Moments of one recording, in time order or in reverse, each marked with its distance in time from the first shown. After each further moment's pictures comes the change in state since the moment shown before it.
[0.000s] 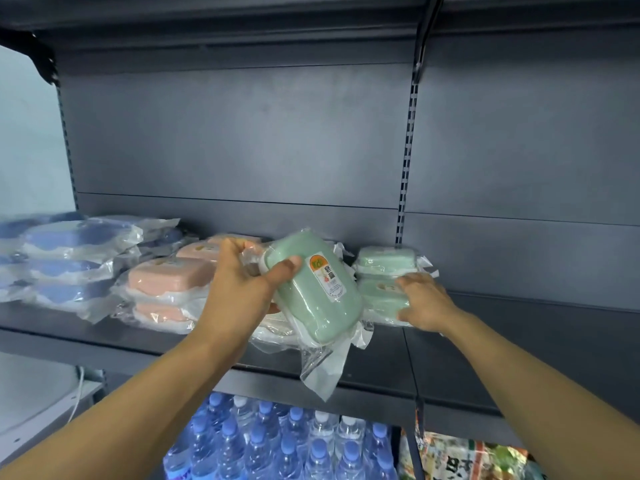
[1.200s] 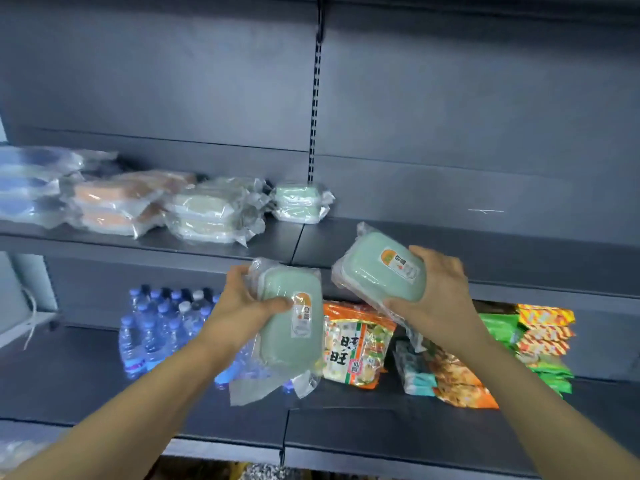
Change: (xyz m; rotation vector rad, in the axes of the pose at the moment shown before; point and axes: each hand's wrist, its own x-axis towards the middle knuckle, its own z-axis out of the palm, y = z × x) left_hand -0.221 -0.004 0.080 0.160 -0.237 -0.381; right_hand -0.333 0.071 -0.070 0.253 0.434 0.062
